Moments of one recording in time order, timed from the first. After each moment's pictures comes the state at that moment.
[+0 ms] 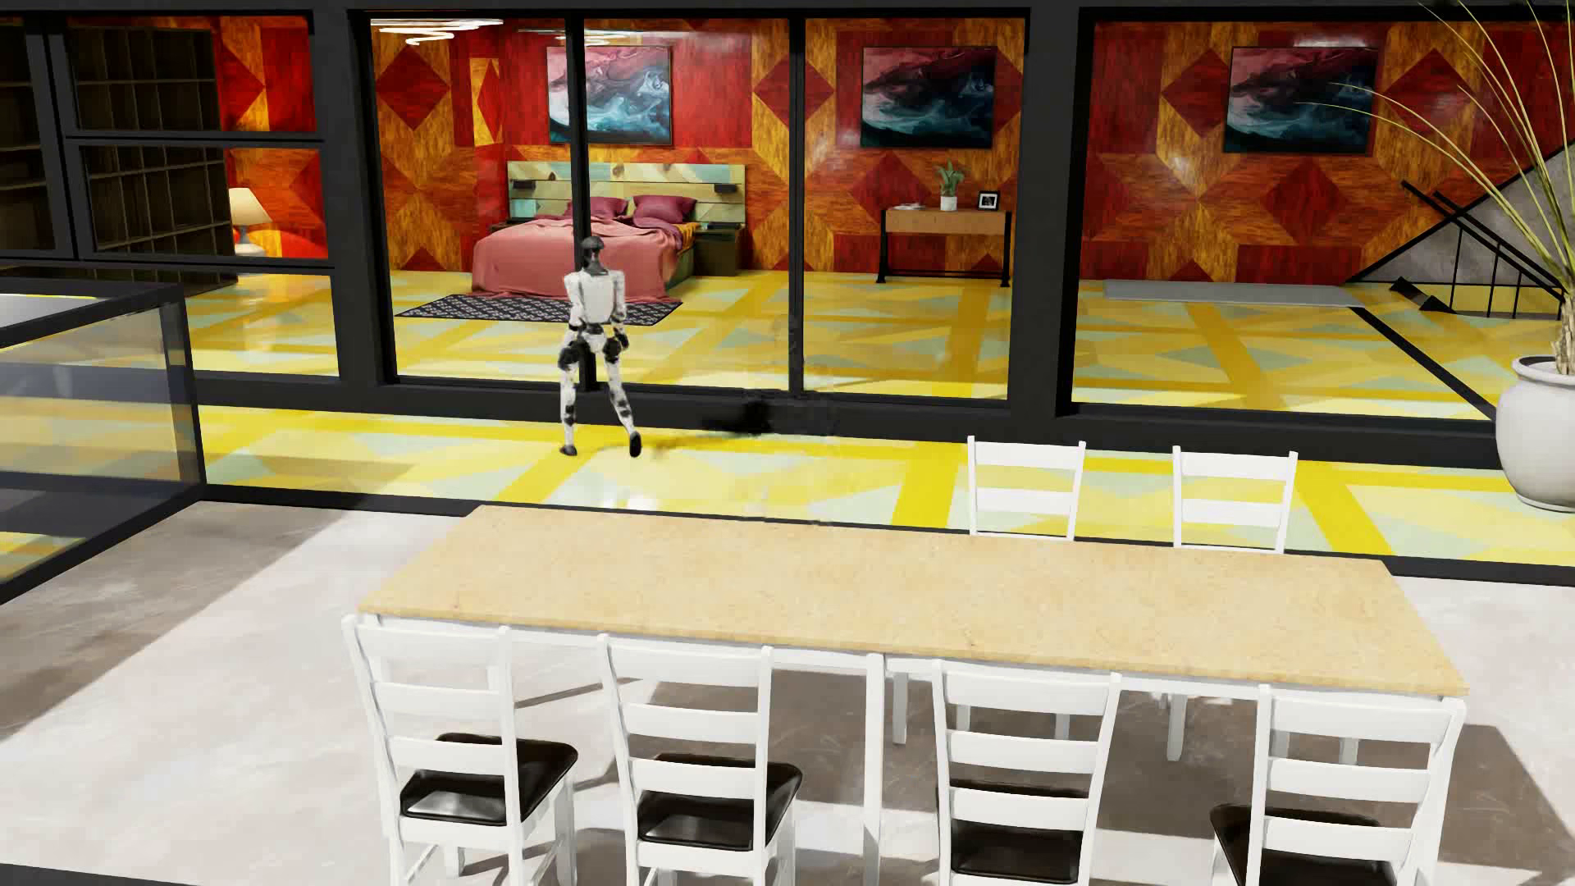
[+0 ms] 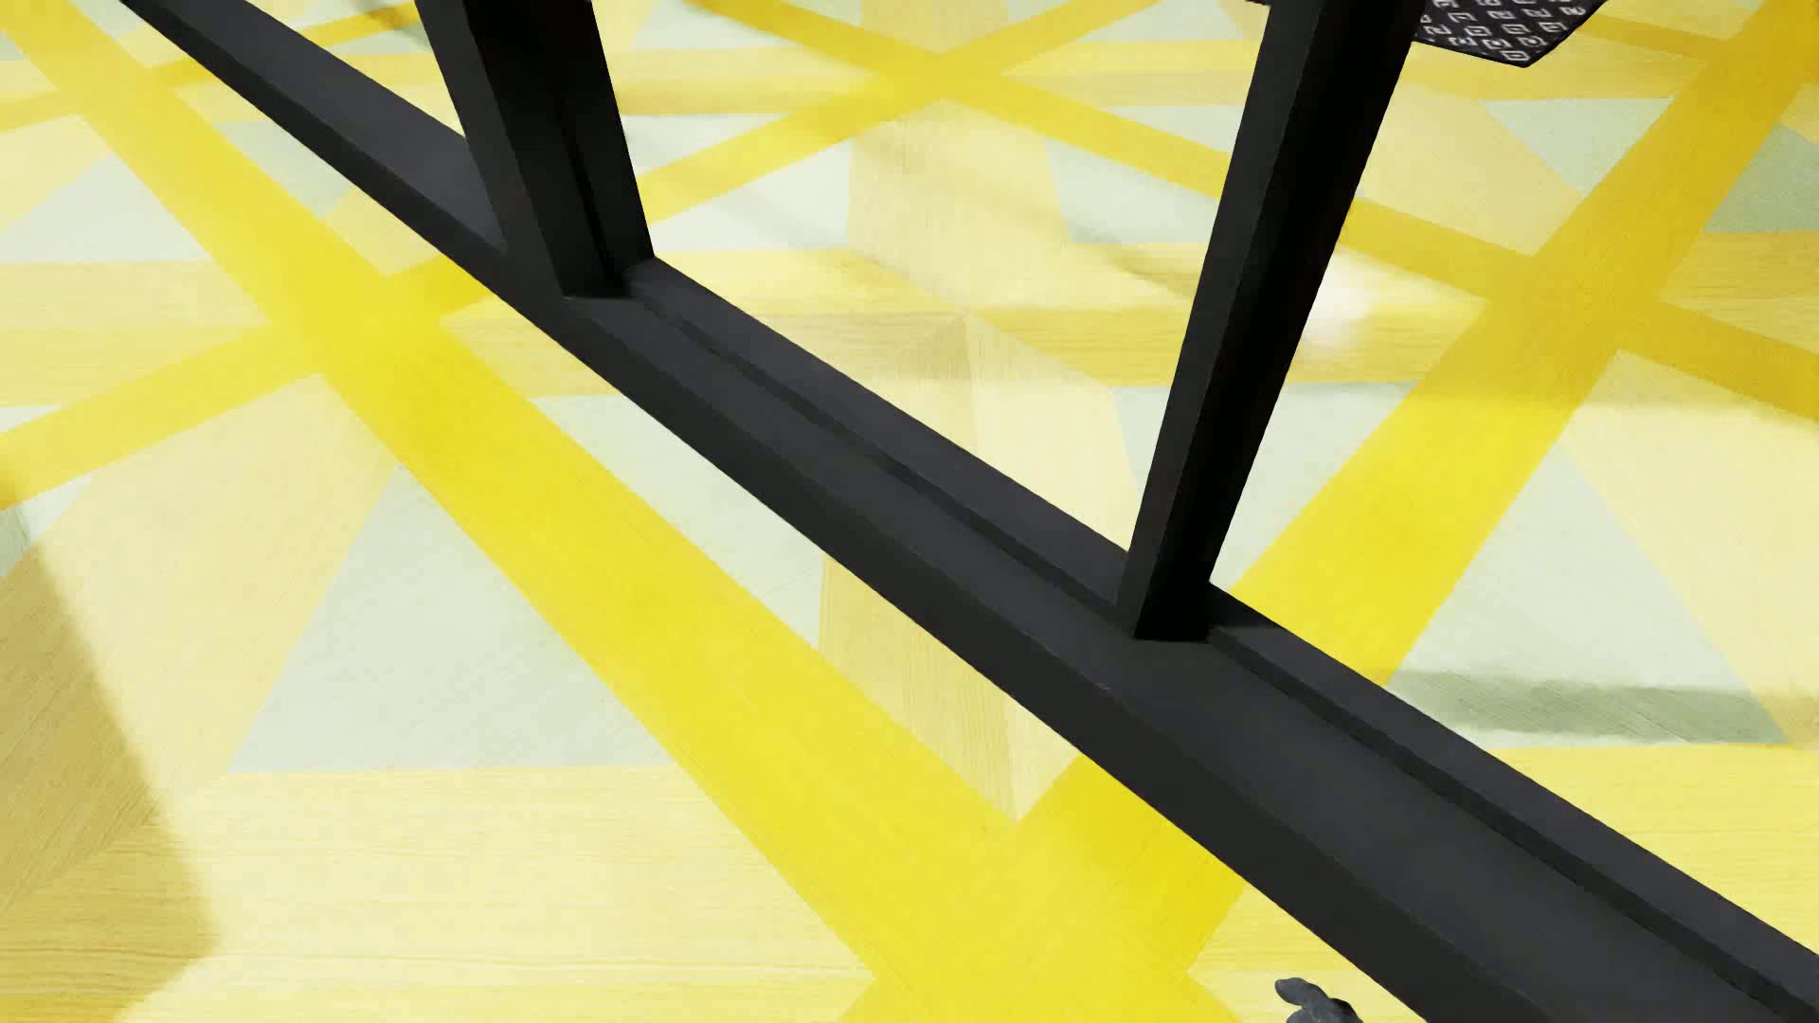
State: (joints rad) body -0.20 0.06 0.07 0.00 -0.18 0.00 -0.04 -0.10 0.13 0.44 0.99 0.37 0.11 -0.03 0.03 -0.06 -0.06 -0.03 0.01 0.15 -0.18 0.81 0.69 1.62 -0.77 0.21 0.31 -0.24 -0.09
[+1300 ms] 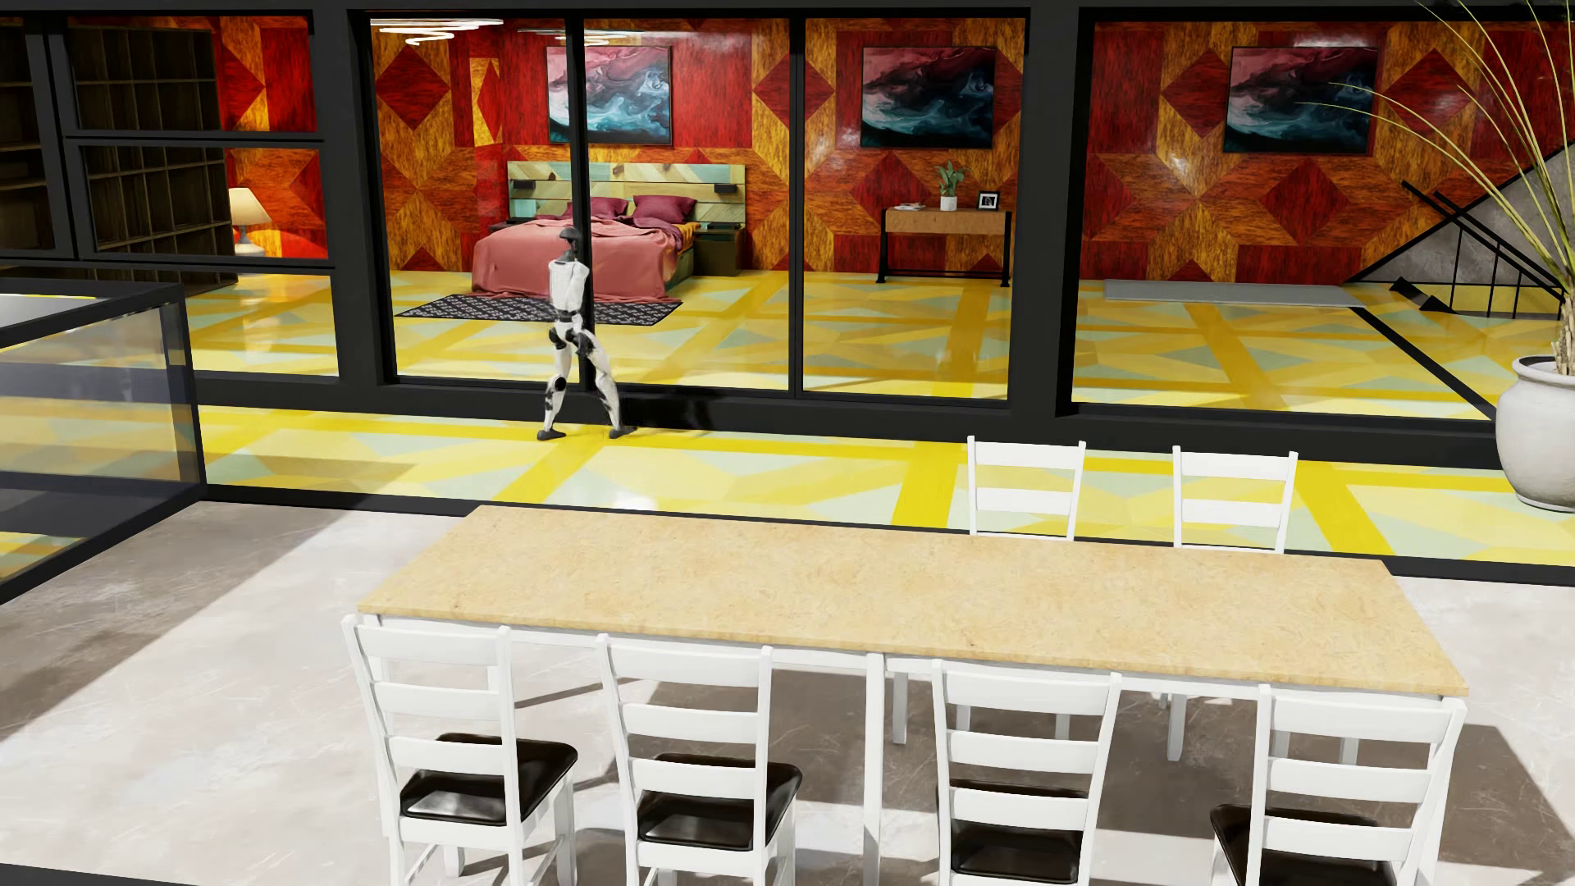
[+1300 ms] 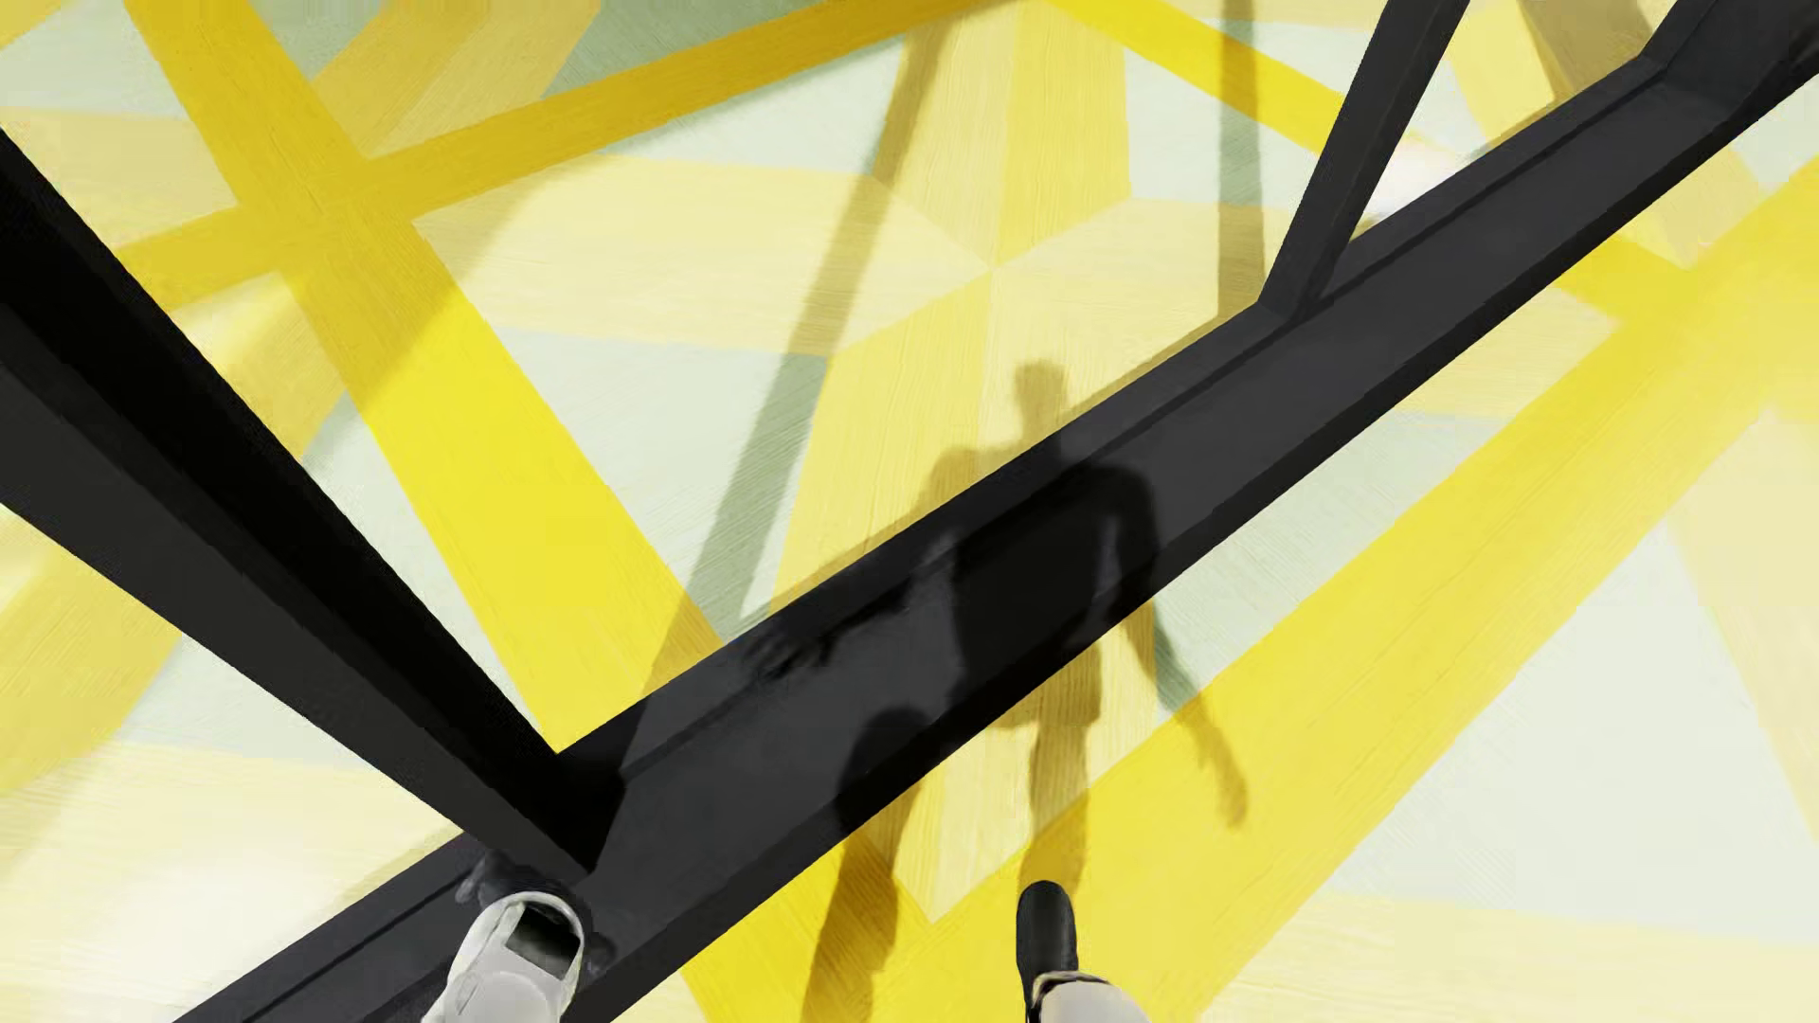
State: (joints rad) body 0.02 -0.46 -0.04 0.04 -0.13 -0.05 0.02 0.01 0.13 0.26 0.26 -0.15 0.51 -0.20 0.03 0.28 -0.12 -0.11 0.06 -0.15 -0.33 0.86 0.79 1.92 -0.91 0.05 0.40 -0.28 -0.04
